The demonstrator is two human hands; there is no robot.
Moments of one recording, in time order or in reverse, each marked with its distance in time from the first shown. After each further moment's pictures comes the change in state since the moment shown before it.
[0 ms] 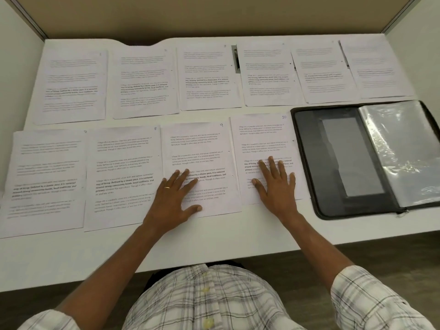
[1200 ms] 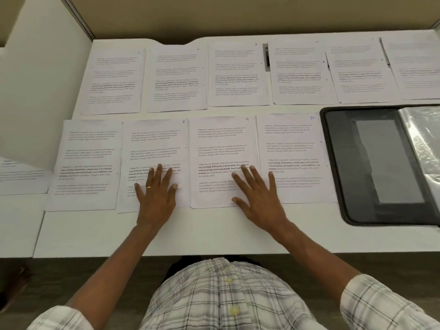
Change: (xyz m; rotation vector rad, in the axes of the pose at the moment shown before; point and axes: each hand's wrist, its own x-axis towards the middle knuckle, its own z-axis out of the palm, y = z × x) left_hand -0.056 -0.050 -0.022 0.075 0.193 -0.455; right_hand -0.031 -0.094 0.018 -0.118 0.027 -0.453
